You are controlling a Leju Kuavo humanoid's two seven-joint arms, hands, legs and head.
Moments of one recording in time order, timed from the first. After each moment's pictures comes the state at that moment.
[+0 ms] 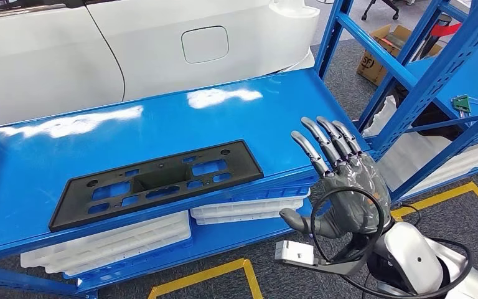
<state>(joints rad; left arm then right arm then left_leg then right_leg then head) -0.07 -0.18 1.12 -0.18 -1.27 0.01 -0.22 0.02 -0.86 0.64 -1.89 1.19 -0.44 -0.07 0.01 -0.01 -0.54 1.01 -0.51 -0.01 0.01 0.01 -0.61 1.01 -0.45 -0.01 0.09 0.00</state>
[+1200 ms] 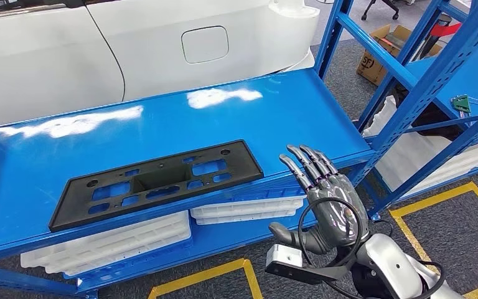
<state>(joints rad) -0.07 -0.17 1.12 -0.18 -1.27 0.02 -0.22 0.14 -0.72 0.63 -1.82 1.06 -0.39 -0.13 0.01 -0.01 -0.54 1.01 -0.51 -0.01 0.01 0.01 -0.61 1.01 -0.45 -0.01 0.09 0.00</state>
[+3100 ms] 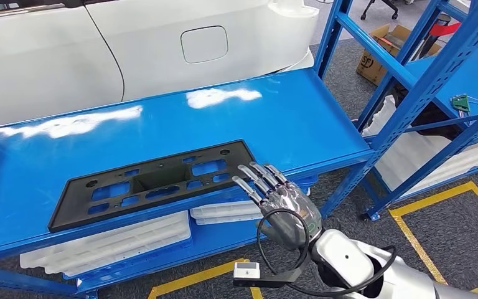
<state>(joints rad) -0.07 -0.15 1.12 -0.18 -1.30 0.01 -0.22 -0.15 -0.70 0.96 -1.60 1.16 -0.34 -0.15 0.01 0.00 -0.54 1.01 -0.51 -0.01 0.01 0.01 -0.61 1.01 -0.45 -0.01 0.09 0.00</state>
